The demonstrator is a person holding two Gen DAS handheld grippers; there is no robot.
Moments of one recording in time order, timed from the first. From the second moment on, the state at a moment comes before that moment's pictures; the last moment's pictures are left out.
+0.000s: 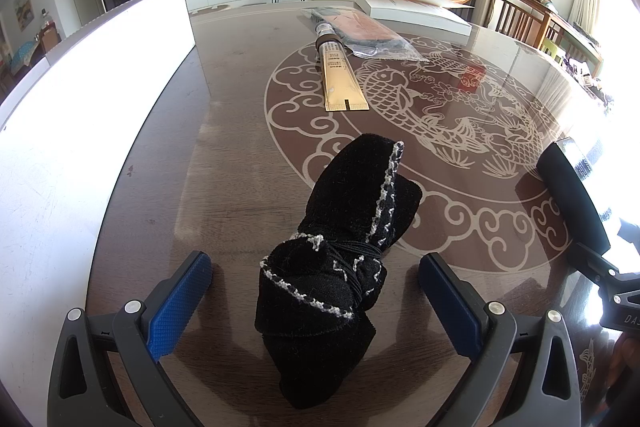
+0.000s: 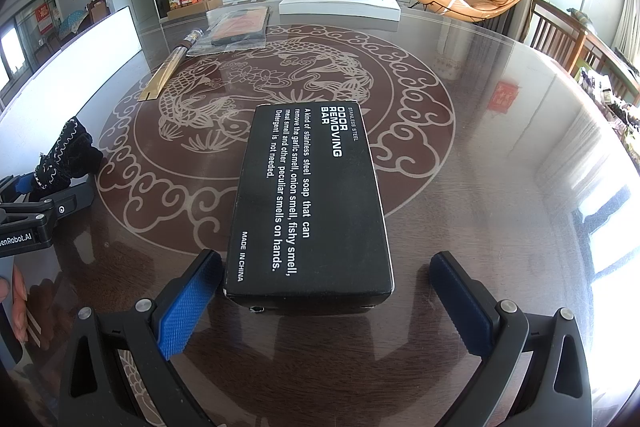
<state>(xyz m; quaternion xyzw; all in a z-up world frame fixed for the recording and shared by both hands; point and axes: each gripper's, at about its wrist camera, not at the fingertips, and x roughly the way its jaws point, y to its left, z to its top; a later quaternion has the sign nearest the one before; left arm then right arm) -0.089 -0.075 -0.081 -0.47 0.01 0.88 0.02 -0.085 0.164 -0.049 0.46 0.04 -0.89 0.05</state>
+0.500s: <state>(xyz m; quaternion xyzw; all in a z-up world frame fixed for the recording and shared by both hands) -0.086 -0.093 -0.075 -0.47 -0.02 0.88 0.10 -0.085 0.163 -0.048 0.46 0.04 -0.89 0.05</state>
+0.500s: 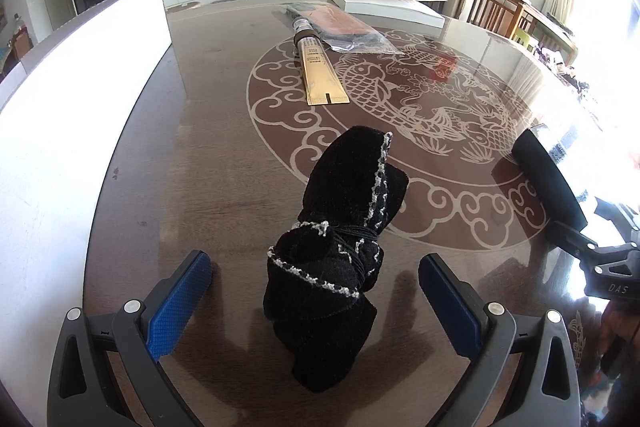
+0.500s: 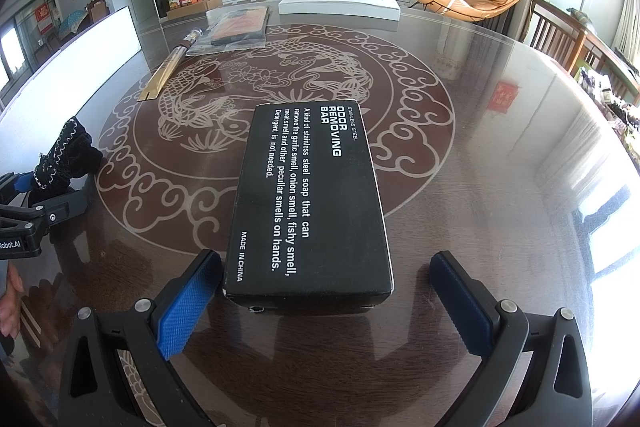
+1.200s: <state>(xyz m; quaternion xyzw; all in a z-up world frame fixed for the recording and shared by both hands) -0.080 -0.084 -0.060 -0.45 0.02 0.89 0.08 -0.143 0.161 -0.030 0.55 0.02 -0.82 0.13</state>
